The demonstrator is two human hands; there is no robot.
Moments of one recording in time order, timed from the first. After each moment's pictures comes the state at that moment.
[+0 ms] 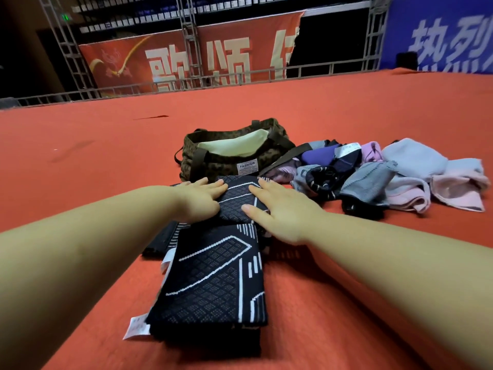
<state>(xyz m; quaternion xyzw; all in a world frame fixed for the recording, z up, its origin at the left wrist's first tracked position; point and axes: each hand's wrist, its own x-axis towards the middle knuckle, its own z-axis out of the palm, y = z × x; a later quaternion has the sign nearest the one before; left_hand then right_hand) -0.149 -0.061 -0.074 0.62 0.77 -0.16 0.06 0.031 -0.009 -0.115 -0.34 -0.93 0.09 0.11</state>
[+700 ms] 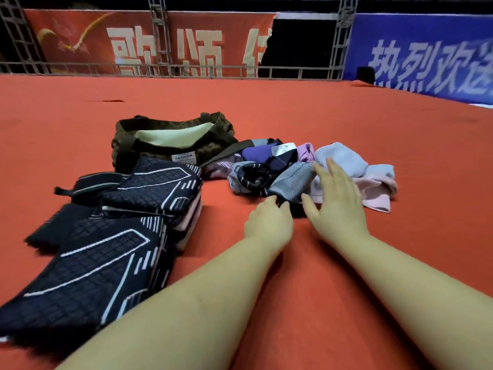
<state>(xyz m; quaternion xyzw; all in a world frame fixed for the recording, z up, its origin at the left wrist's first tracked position) 0.085 0.008 -0.155 0.54 0.75 0.31 0.21 0.204 0.059 -0.159 -0.49 -0.78 -0.04 0.38</state>
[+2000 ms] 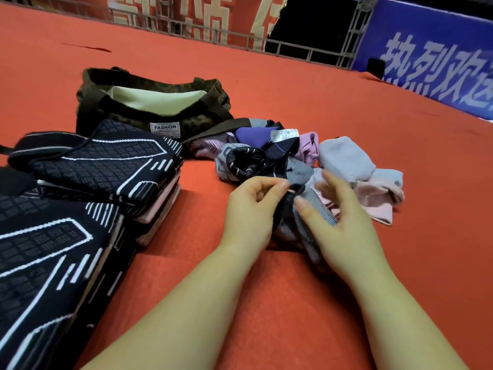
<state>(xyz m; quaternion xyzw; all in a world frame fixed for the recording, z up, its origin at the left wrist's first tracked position) 0.084 0.012 -0.158 0.41 0.48 0.70 0.33 0.217 0.034 -0.150 -0.47 -0.74 0.24 0.41</state>
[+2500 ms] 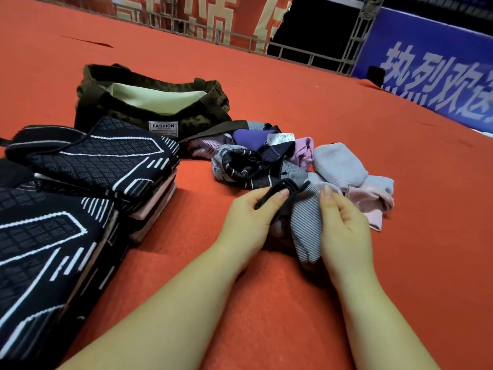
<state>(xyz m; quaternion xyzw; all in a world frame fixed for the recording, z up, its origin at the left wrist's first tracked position) 0.090 0.009 -0.160 0.42 0.45 0.67 0.42 0.212 0.038 -0.153 -0.44 -0.66 0.32 0.53</state>
